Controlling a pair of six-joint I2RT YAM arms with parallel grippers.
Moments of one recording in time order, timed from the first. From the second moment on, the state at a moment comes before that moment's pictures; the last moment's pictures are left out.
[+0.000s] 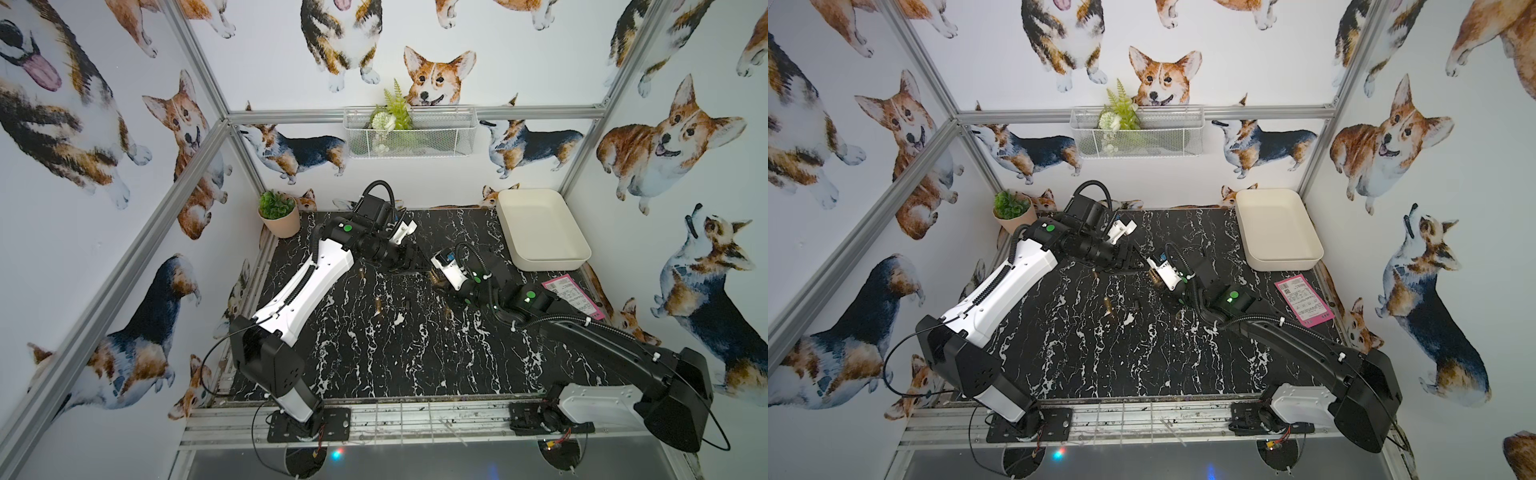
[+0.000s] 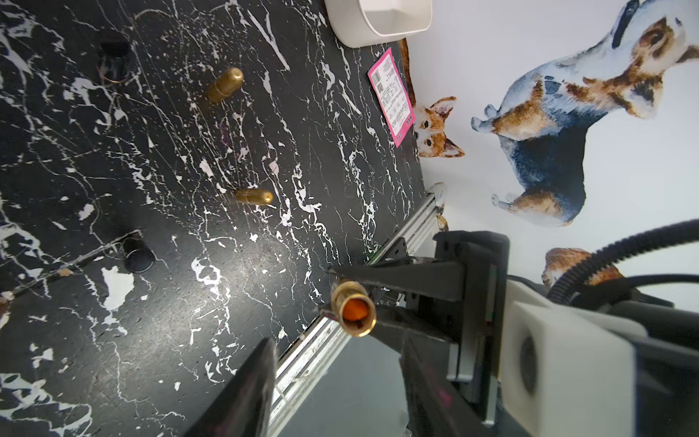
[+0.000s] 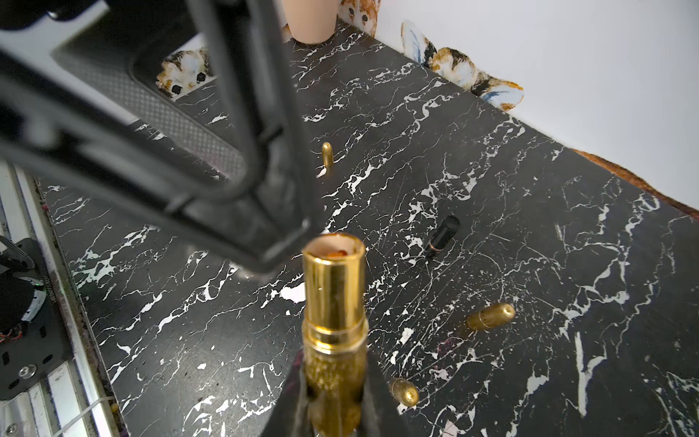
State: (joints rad) left arm -0.55 1.63 1.69 -1.05 0.71 -0.45; right arm 0.84 1.23 1.01 -0.38 -0.05 0.00
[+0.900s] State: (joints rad) left arm -0.57 1.72 1.76 -1.09 0.68 -0.42; right arm 0.84 1.26 1.02 -0.38 -0.06 0.00
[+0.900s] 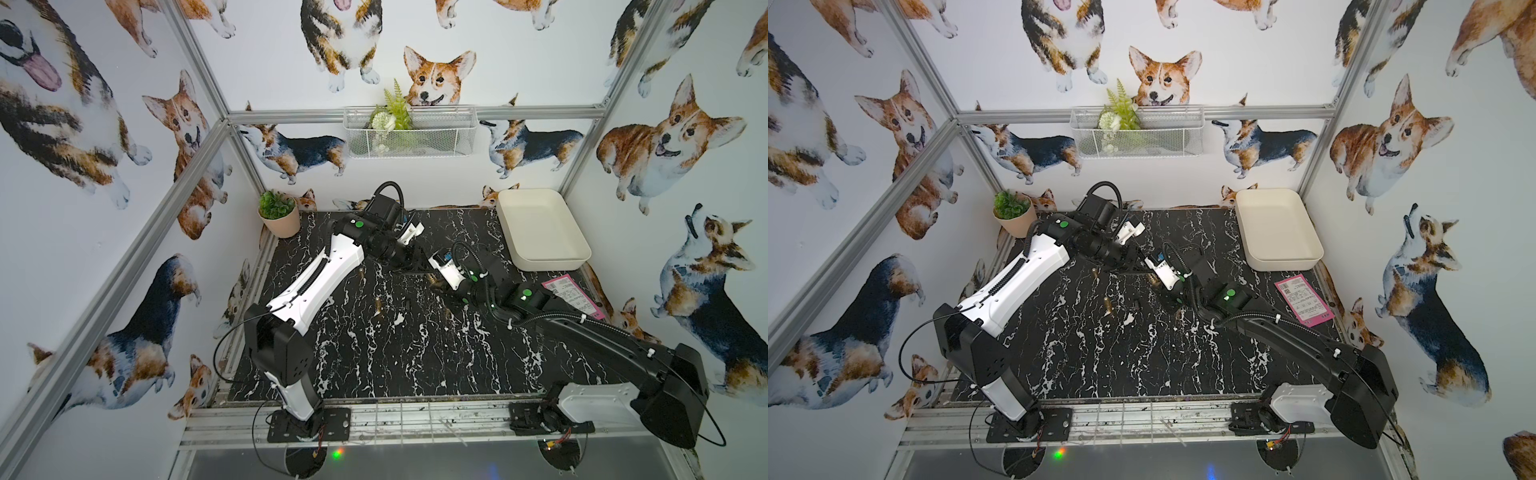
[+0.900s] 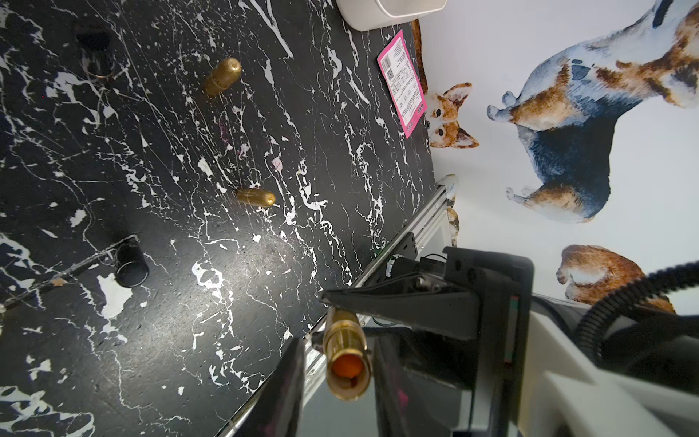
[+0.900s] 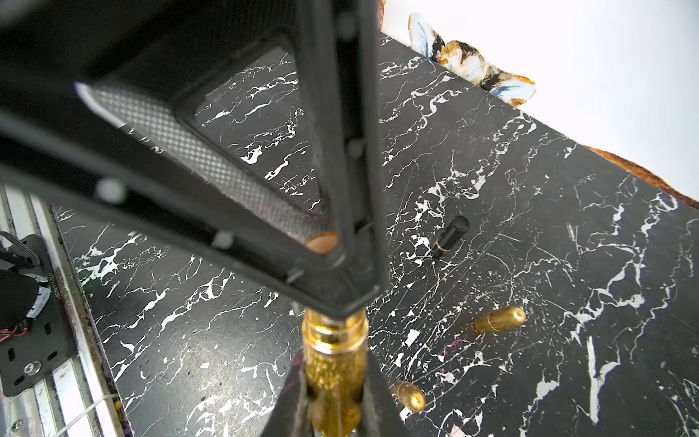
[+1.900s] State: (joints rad) left arm -0.58 1.78 1.83 -1.18 0.65 -0.37; right arm 0.85 1.29 1.04 -0.39 -0.08 0.00
